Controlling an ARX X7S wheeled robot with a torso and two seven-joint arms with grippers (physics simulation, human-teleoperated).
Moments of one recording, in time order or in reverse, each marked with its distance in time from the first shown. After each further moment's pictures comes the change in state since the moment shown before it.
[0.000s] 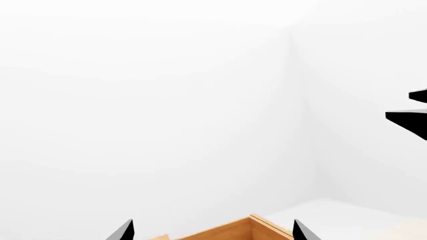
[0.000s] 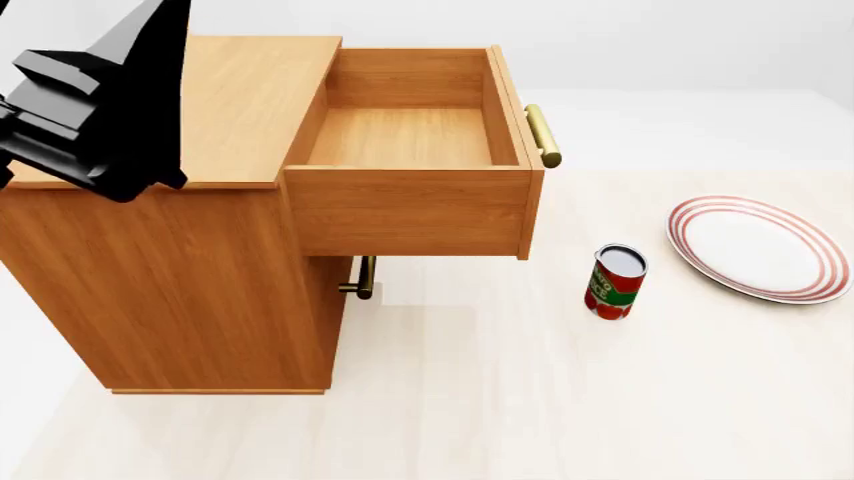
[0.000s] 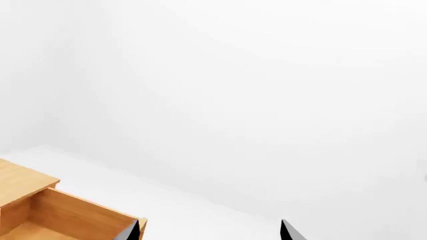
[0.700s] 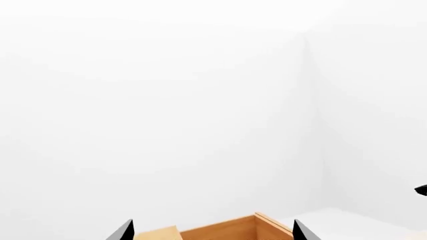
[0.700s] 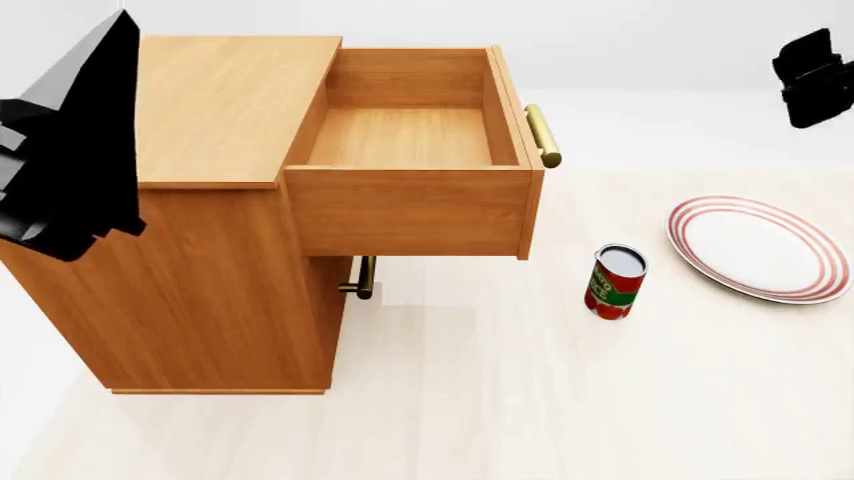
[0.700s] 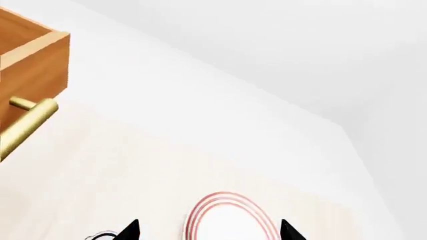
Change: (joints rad) left arm 0.124 -0.078 -0.141 0.085 -0.218 0.058 -0.163; right arm 0.177 0.179 -0.618 0.496 -0.311 -0.114 -0.516
